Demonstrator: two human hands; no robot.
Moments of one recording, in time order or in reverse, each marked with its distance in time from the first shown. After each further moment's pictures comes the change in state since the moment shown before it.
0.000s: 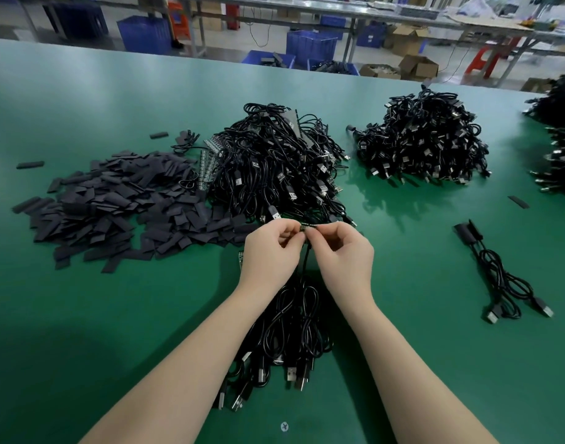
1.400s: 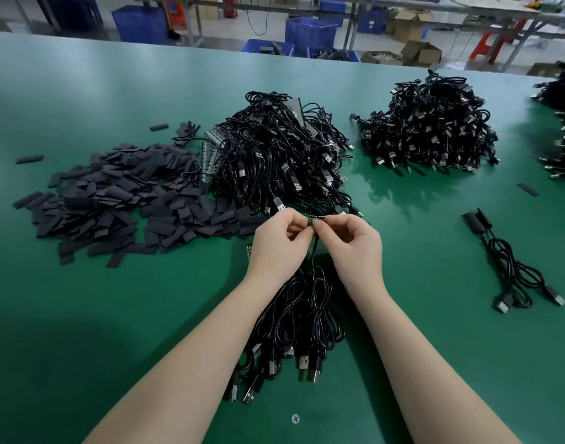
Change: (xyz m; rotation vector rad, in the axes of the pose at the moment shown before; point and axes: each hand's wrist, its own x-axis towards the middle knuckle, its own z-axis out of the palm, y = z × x) left_hand 0.003 -0.008 0.004 -0.084 -0.080 -0.040; right_hand 0.003 0.010 -0.003 0.122 -0.034 0.056
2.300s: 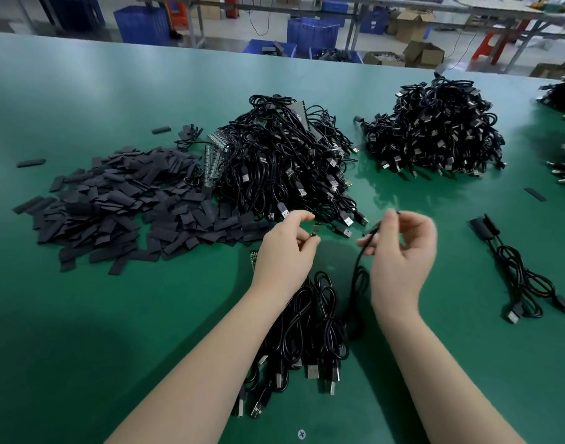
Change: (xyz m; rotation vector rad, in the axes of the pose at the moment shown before) left_hand -0.001 0.001 -0.001 0.160 -0.042 0.022; right_hand -0.009 -0.025 -0.020 0.237 0.348 -0.033
